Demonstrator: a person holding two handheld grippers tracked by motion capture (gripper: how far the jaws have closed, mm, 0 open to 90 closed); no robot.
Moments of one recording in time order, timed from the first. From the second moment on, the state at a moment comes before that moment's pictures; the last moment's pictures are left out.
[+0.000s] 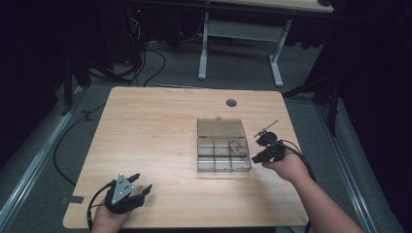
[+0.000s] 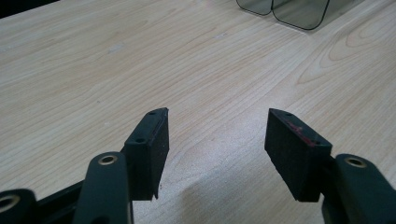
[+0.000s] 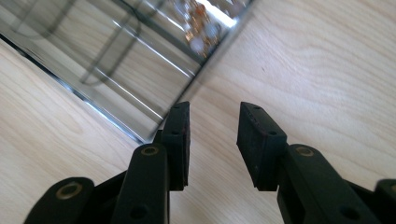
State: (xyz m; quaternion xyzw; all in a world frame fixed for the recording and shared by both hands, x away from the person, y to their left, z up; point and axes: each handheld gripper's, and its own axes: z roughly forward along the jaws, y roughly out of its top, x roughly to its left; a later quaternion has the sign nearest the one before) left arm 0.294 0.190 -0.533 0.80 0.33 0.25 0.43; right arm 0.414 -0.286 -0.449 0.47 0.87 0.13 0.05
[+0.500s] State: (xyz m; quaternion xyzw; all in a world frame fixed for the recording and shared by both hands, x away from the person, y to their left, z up) left arm 0.294 0.190 -0.533 0.80 0.33 0.25 0.43; right arm 0.381 -0.304 -0.474 0.48 0.85 0.20 0.09
